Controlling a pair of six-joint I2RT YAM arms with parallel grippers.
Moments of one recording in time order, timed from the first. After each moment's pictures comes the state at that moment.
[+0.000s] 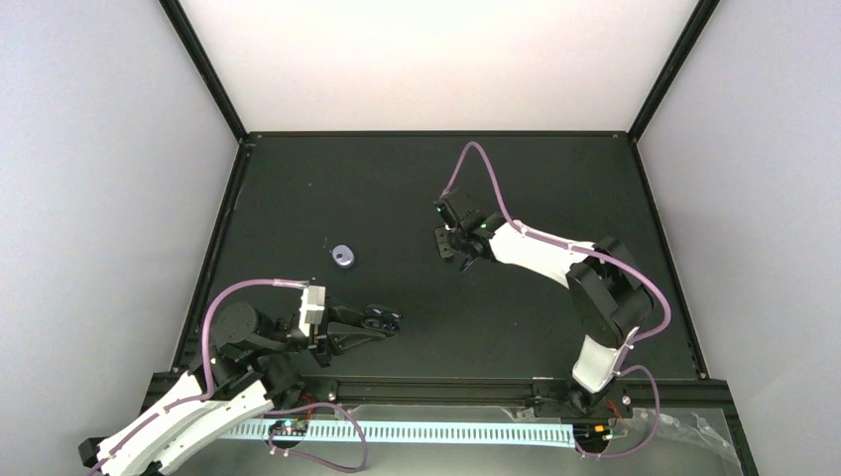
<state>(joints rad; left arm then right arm) -0.89 0.21 0.46 -0.10 0.53 -0.33 0.73 1.78 1.17 -0.39 0.16 0.36</state>
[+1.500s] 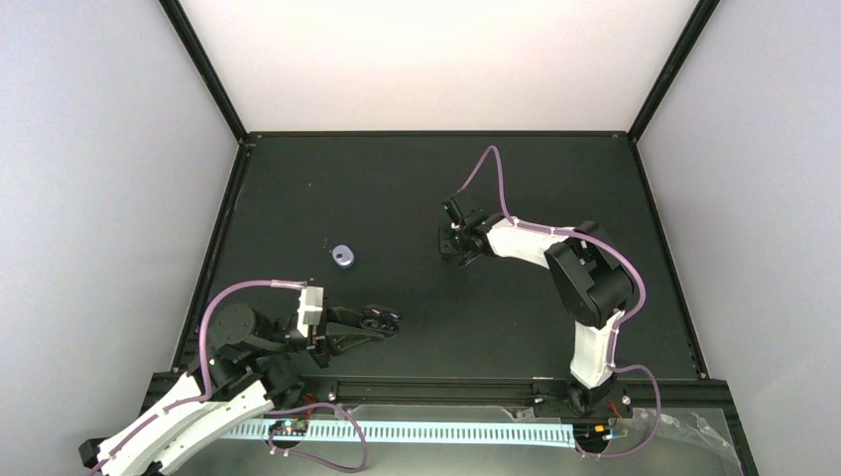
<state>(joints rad) -0.89 0.19 0.46 -0.10 0.53 -0.33 0.64 1.90 1.16 -0.27 0.00 0.59</state>
